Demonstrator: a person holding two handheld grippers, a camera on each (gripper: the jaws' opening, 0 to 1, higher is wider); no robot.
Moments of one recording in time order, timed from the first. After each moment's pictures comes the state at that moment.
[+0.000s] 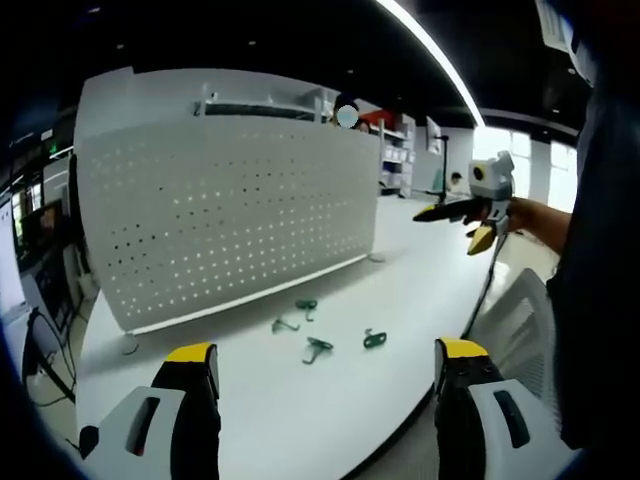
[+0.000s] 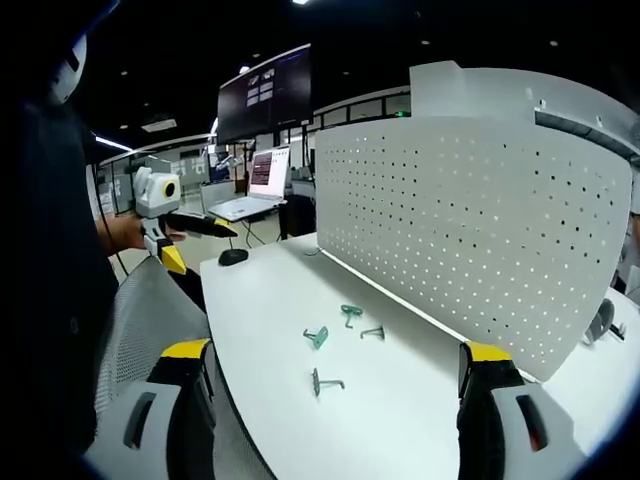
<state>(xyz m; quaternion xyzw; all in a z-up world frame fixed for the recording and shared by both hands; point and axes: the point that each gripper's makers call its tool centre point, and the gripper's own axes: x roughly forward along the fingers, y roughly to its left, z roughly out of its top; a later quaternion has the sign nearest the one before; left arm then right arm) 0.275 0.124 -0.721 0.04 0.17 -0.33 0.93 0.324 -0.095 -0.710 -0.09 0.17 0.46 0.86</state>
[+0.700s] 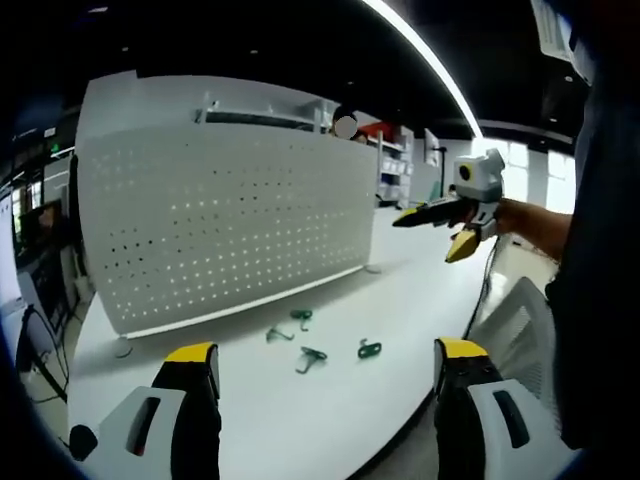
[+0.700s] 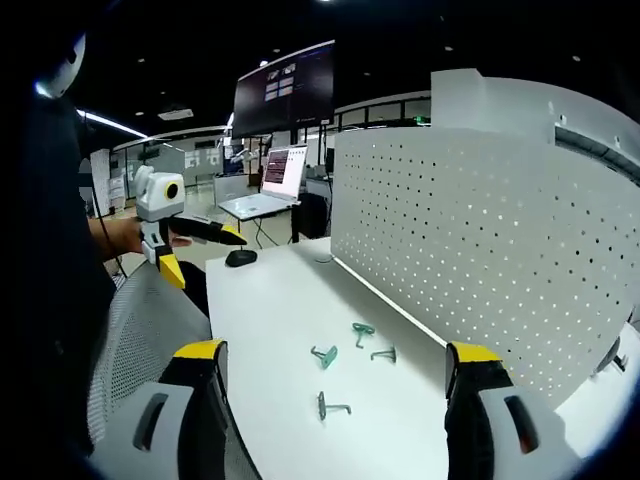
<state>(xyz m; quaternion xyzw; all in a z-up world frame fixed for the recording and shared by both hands) 0.272 0.117 -0.715 0.02 0.15 -0.34 0.93 0.329 -0.053 -0.700 -0.13 0.16 0.49 0.85</state>
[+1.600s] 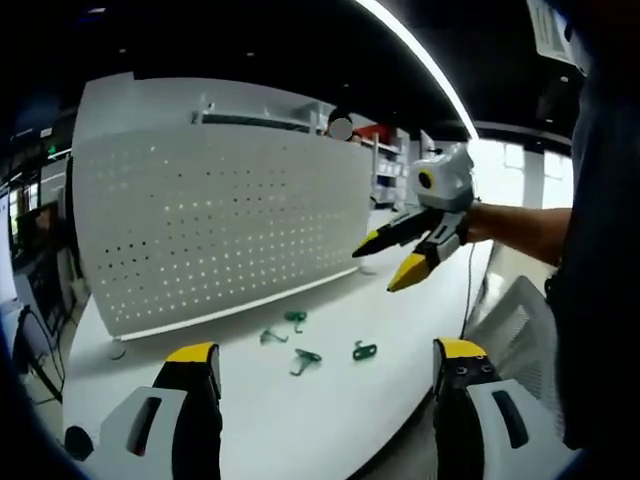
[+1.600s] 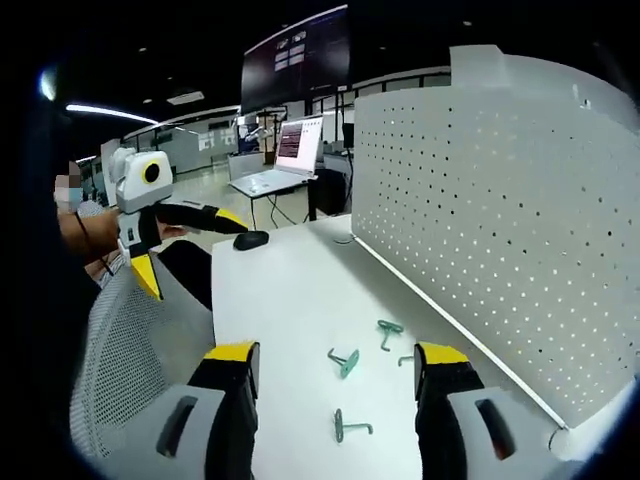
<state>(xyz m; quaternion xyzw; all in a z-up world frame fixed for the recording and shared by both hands) 0.277 0.119 -0.727 0.02 0.15 -0.35 0.93 0.351 0.004 -0.739 -0.14 0.22 0.52 0.82</state>
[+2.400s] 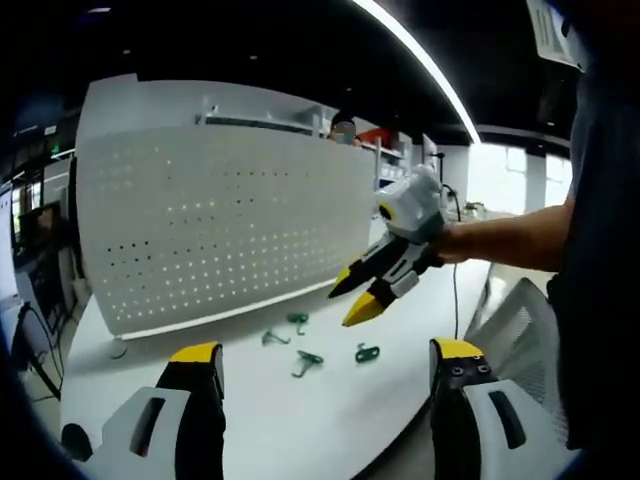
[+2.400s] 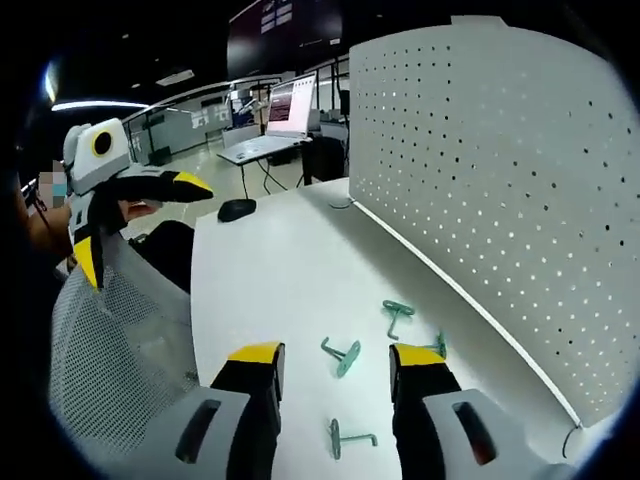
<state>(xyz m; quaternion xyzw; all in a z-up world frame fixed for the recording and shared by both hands) 0.278 0.119 -0.728 0.02 0.14 -0.34 0.93 0.375 0.034 -0.794 -0.17 0.28 0.50 0.80</state>
